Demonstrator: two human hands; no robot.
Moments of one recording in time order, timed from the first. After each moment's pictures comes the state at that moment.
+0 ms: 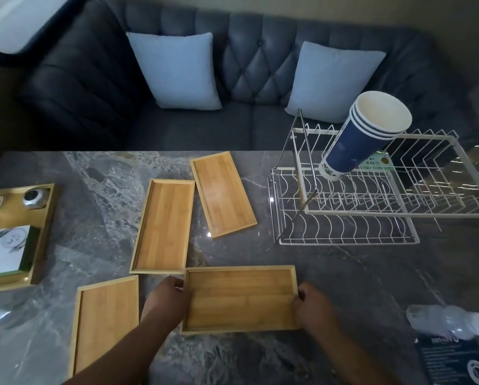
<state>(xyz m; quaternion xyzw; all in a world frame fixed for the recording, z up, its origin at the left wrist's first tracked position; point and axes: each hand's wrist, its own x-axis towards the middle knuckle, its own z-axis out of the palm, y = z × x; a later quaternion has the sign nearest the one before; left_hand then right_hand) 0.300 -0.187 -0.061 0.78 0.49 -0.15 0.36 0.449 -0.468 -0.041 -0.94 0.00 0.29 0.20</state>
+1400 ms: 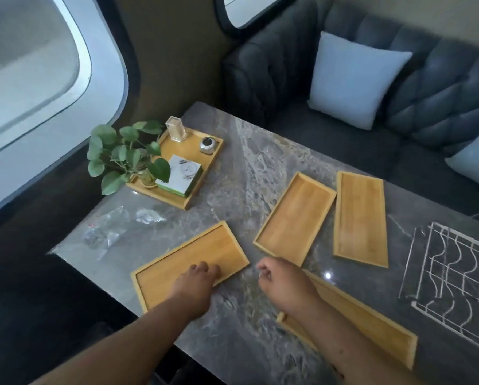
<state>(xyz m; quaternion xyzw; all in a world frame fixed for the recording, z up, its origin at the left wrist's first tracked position) 0.123 -0.104 -0.054 0.85 0.42 -0.23 0.21 0.336 -0.205 -0.008 -0.78 -0.49 0.36 0.14</state>
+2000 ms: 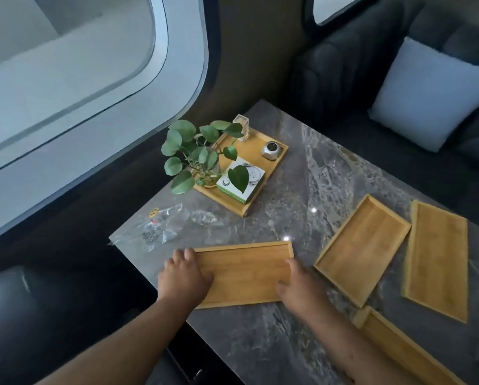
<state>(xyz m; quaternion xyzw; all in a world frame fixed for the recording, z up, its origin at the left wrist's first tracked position) 0.008 -0.022 -0.063 0.70 0.67 -0.14 0.20 0.255 -0.109 -0.046 -0.83 -0.40 0.38 0.02</state>
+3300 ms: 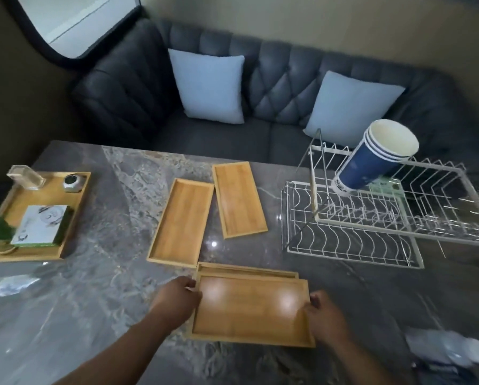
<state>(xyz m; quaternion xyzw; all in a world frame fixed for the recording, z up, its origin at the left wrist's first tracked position) 0.277 -0.200 -0.030 0.72 0.50 -0.16 0.45 0.447 -0.482 -0.008 -0.92 0.03 0.32 0.24</state>
